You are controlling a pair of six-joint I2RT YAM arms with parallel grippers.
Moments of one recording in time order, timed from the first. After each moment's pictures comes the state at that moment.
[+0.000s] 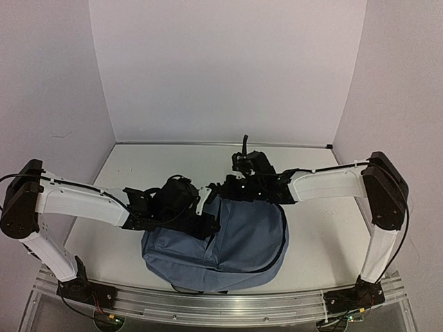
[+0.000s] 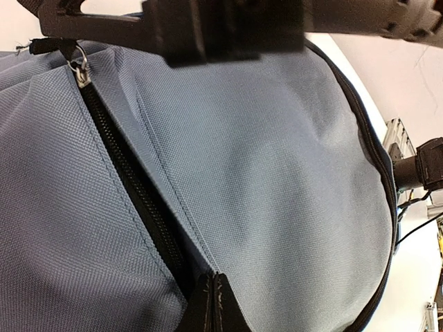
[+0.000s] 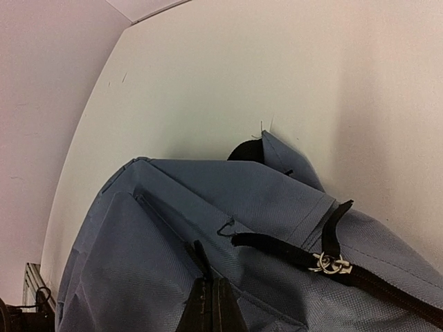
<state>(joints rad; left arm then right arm) -1.11 1.57 0.92 -0.05 0.09 -0.58 0.86 1.88 1.23 0.04 0.03 0.72</state>
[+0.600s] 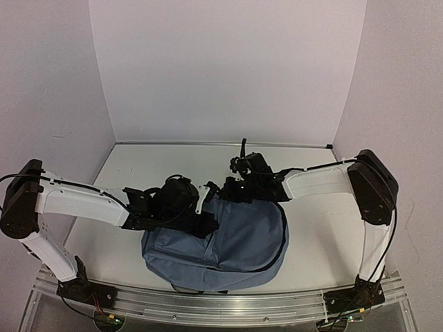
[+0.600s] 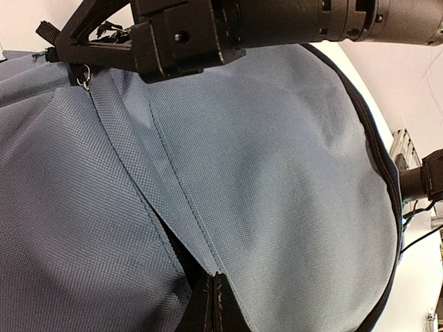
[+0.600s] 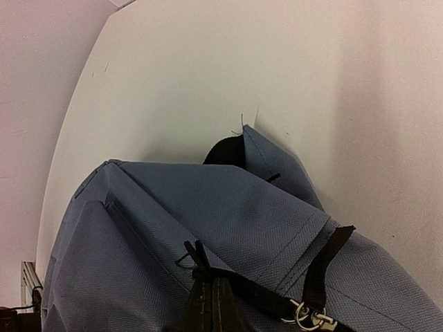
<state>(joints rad) -1.11 1.57 0.92 -0.05 0.05 -0.59 0.81 1.99 1.29 0.03 -0.06 0.72</state>
